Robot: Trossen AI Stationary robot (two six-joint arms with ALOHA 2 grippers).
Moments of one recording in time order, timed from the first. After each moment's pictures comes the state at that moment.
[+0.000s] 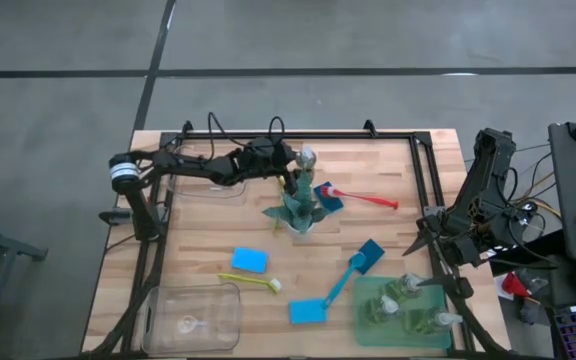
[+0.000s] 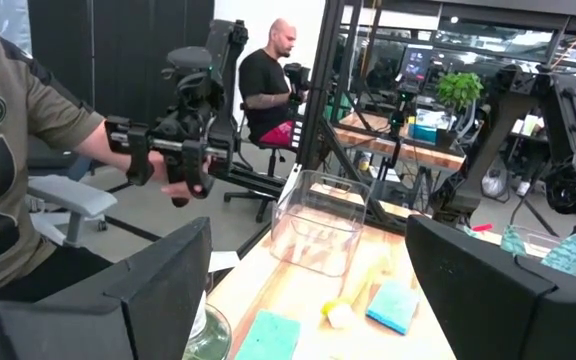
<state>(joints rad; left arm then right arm) 0.35 1.71 1.00 0.46 0.04 0.04 1.16 0.56 0.51 0.06 0.76 -0.10</state>
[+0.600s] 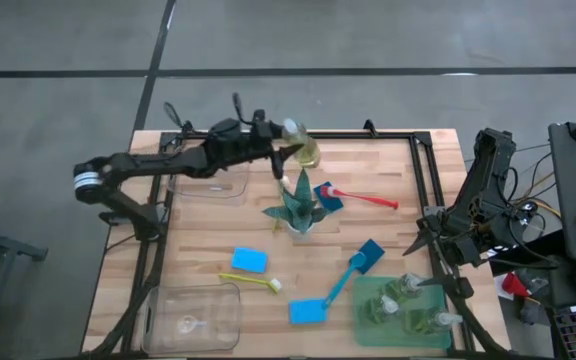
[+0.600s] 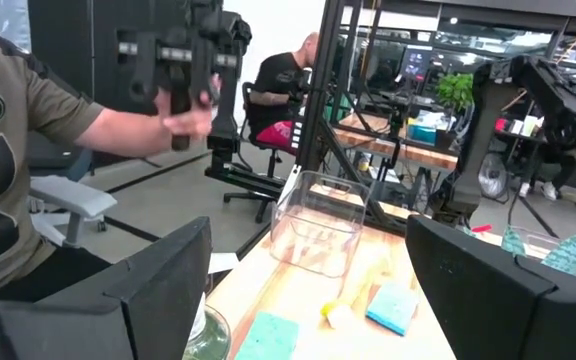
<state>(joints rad) 0.35 1.42 1.03 0.47 0.04 0.05 1.16 0.56 0.51 0.06 0.76 -0.11</state>
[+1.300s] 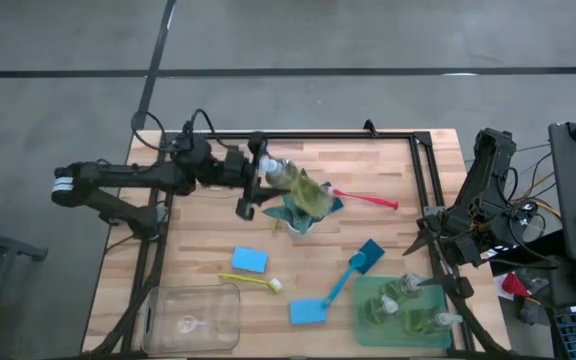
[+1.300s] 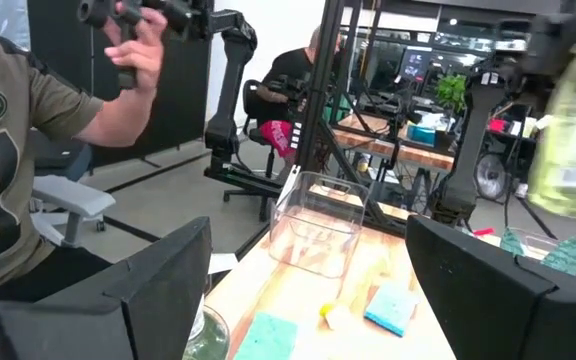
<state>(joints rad) 0.09 1.25 1.10 0.48 0.27 0.03 1.16 0.56 0.51 0.06 0.76 -0.11</state>
